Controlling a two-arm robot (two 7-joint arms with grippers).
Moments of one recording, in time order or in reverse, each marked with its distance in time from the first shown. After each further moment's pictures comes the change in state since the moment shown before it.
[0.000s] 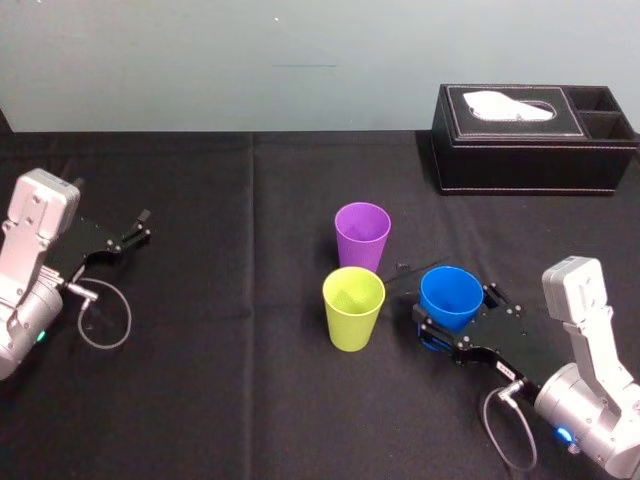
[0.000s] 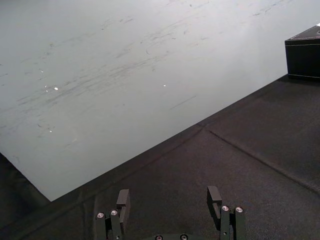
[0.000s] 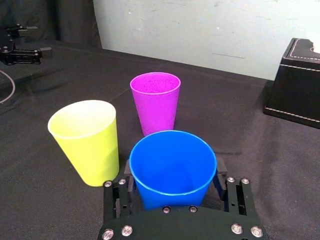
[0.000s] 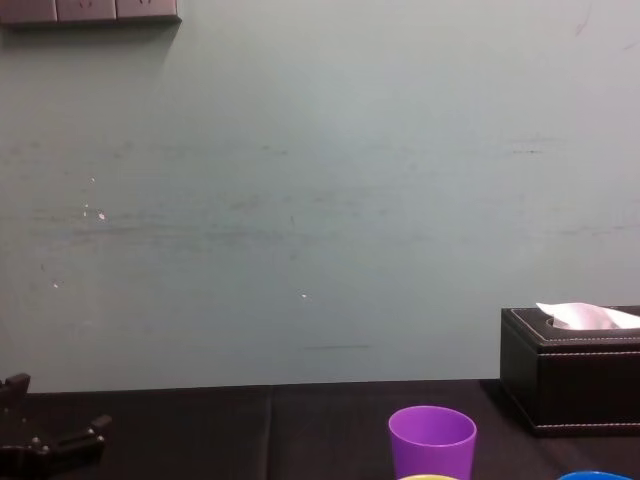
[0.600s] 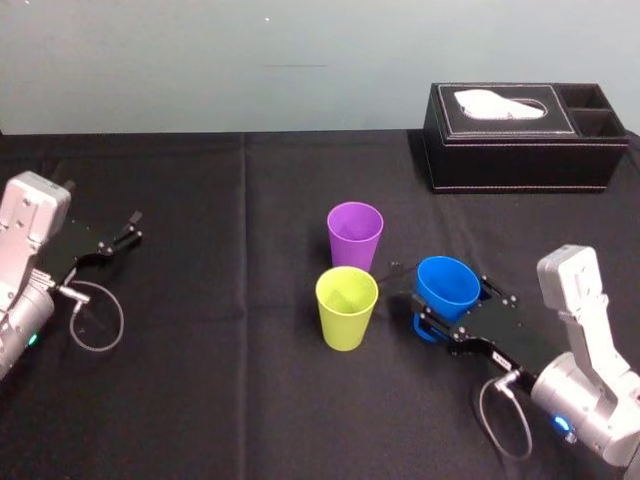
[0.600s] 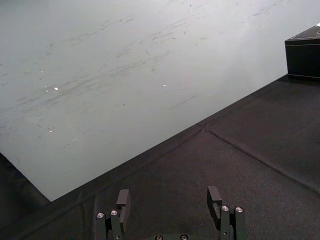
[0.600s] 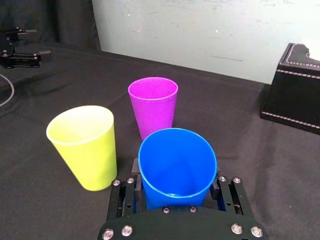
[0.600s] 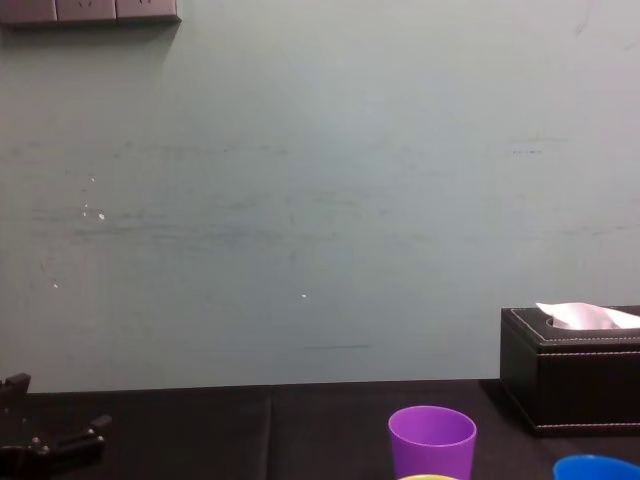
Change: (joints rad) left arm 0.000 0.000 0.000 0.000 0.000 0.000 0.000; right arm 0.001 0.001 0.012 -0.015 -0.002 0.016 0.004
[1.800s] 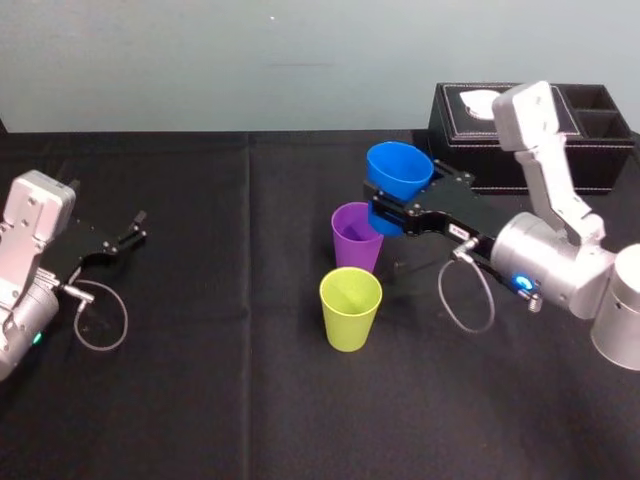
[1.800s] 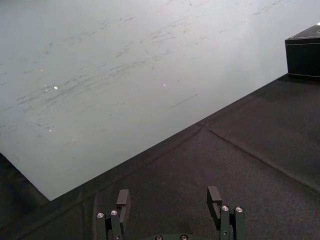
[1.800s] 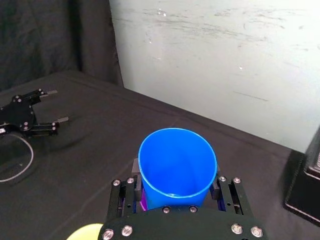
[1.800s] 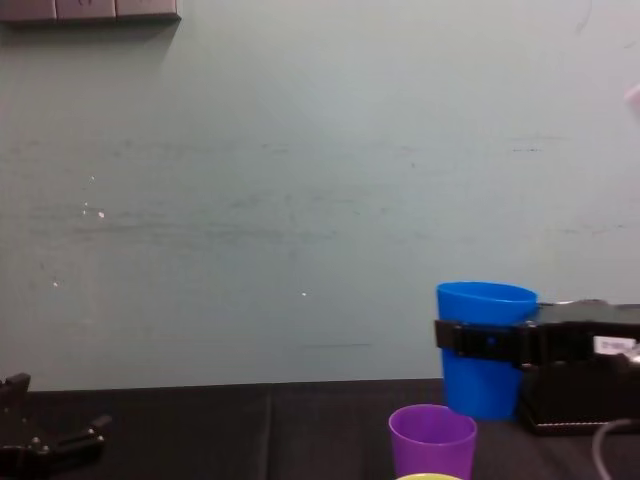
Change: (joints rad) left arm 0.000 0.000 0.000 0.000 0.000 0.000 0.000; right arm 0.325 -0.068 -0.042 -0.025 0.038 0.337 0.077
